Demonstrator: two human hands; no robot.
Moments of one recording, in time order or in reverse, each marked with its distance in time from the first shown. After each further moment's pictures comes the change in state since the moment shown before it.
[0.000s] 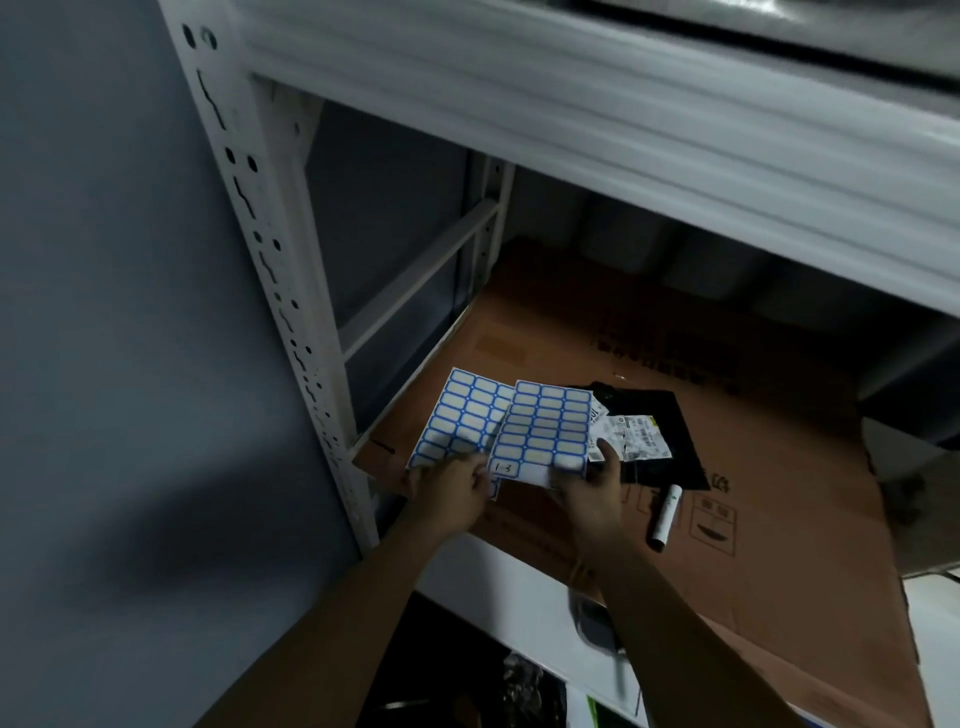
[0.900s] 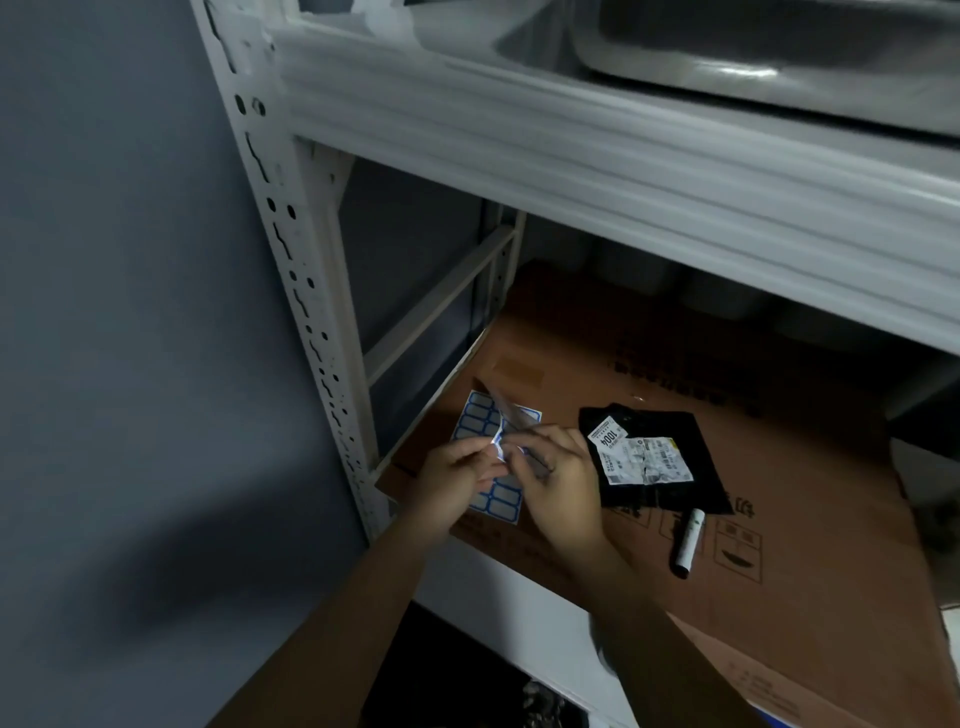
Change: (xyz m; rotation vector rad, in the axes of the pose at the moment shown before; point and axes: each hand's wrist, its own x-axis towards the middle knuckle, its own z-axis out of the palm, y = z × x) left_hand -0.001 0.012 -0.045 -1.043 0.033 -0.145; right_hand -0.030 -0.036 0.054 -0.721 -0.080 -0.989
